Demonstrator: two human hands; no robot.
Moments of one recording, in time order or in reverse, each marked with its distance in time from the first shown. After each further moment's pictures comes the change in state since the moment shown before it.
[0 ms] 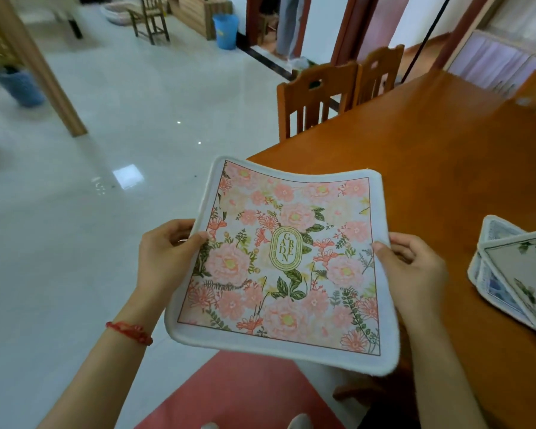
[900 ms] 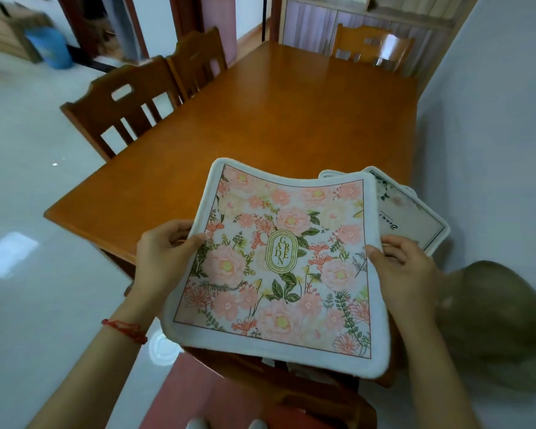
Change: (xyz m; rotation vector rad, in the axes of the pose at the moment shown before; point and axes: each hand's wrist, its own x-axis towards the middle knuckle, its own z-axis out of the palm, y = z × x) left_hand -0.066 0.102 0.307 0.144 -0.445 0.341; right_hand 0.062 0.153 -0.247 0.001 0.364 0.181
